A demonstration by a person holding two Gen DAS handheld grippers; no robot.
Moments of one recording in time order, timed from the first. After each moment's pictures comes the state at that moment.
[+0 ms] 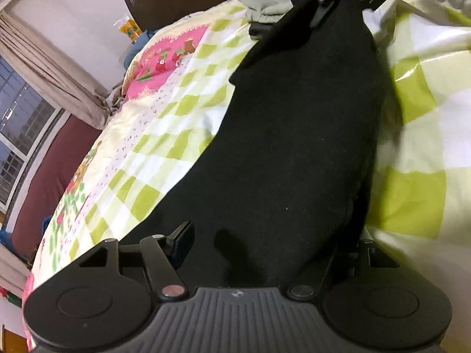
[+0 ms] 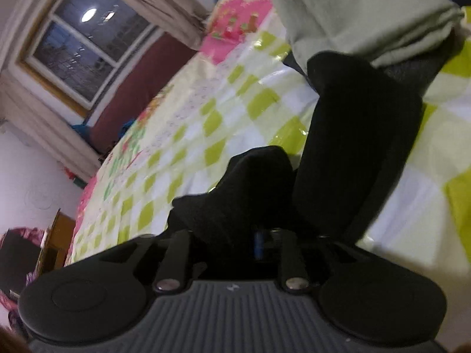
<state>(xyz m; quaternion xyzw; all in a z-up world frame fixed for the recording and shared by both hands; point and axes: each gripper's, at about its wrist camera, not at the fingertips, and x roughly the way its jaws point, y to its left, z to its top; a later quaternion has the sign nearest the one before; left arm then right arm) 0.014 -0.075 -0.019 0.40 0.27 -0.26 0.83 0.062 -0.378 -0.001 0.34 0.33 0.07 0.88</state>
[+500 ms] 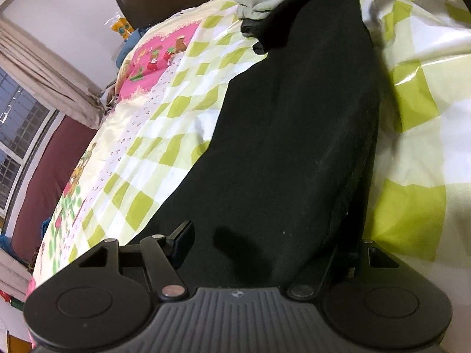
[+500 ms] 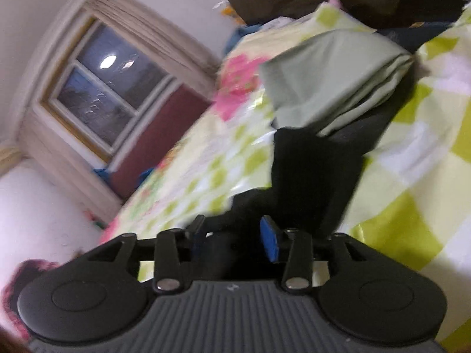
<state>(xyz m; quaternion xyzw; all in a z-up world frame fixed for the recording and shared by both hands) 0.018 -0.085 -0.013 0.42 0.28 -0.26 0.82 0.008 -0.446 0.001 0.41 0.23 0.06 0.88</state>
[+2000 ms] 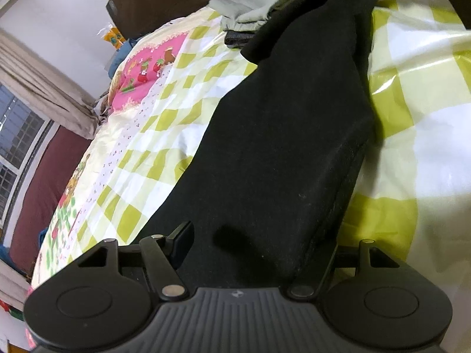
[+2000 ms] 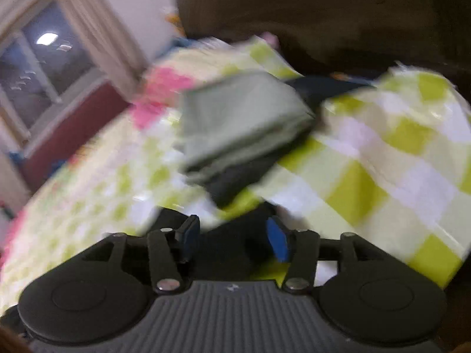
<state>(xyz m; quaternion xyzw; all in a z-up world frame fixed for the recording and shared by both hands) -0.008 -0.085 -0.009 0.42 0.27 -0.29 0.82 -0.020 -0.476 0.021 0.32 0.31 -0.14 0.89</state>
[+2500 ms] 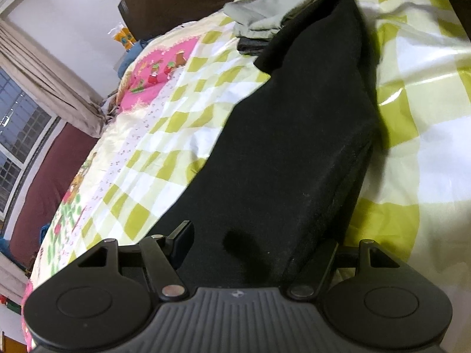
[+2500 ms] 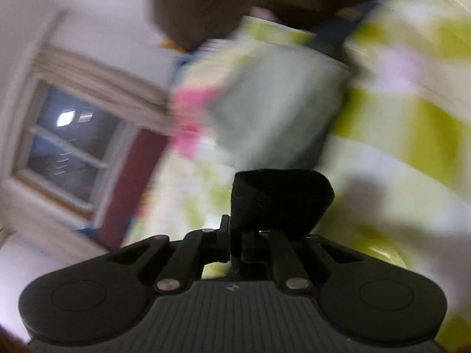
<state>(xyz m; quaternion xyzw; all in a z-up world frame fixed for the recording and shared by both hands) -0.005 -0.085 -0.001 0.41 0.26 -0.27 0.83 0.020 -0.476 0.045 0.46 0.19 0.02 0.86</state>
